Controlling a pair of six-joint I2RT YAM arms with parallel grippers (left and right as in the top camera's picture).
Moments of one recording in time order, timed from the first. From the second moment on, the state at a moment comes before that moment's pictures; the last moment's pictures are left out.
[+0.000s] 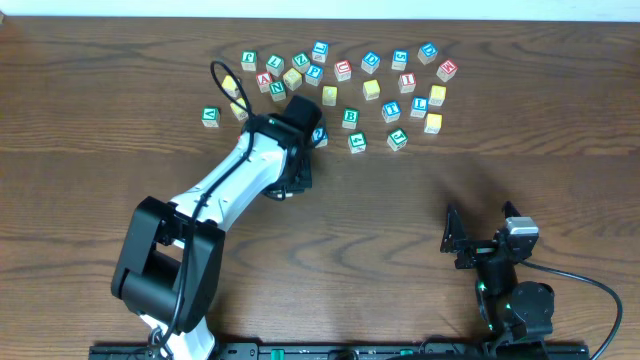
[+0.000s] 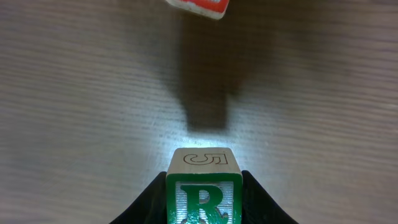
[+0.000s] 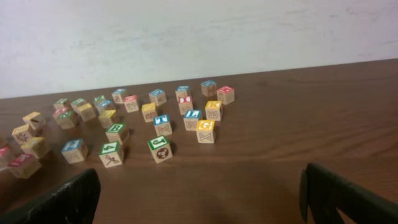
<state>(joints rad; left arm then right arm) -0.46 1.86 1.28 -0.89 -0.07 -0.56 0.12 0.02 0.01 -0.07 0.02 0.16</state>
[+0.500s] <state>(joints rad) -0.46 1.86 1.17 -0.73 -0.06 -0.53 0.12 0.02 0.01 -0.07 0.02 0.16</state>
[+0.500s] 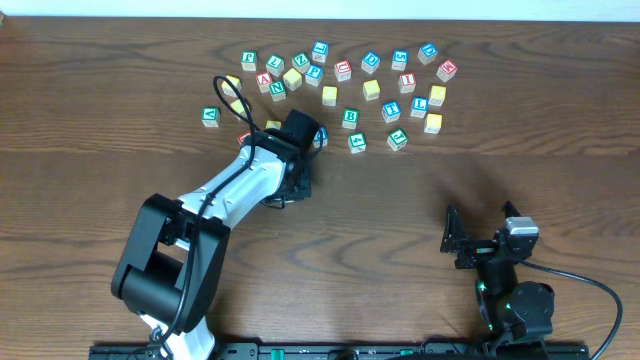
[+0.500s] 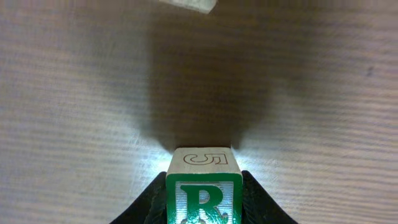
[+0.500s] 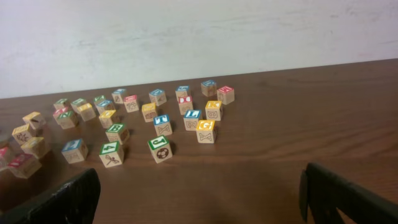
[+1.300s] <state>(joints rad) -0.46 1.86 1.15 -0.70 -0.06 -0.48 0.12 0.02 0.01 -0.07 0.02 0.16</state>
